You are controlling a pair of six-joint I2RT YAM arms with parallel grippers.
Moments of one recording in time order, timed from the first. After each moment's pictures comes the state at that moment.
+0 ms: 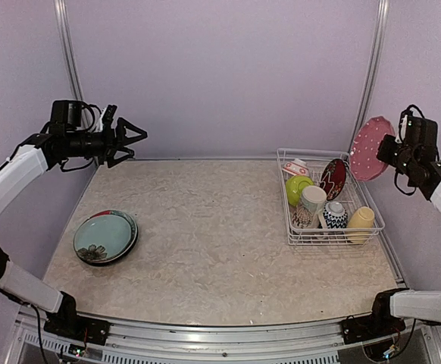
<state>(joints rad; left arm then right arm) -0.18 1.36 1.33 -0.44 0.73 -0.54 0.03 1.06 1.12 -0.37 0.30 0.27</state>
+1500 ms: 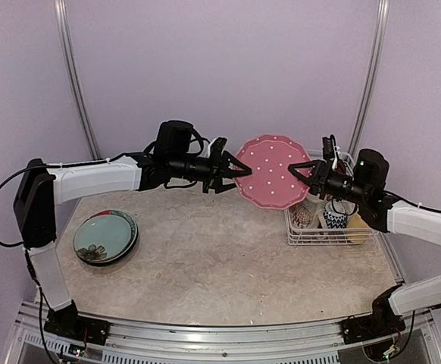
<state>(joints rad) -0.75 1.86 1.48 0.07 0.71 -1.07 0.40 1.21 0.71 0.47 -0.60 0.99</state>
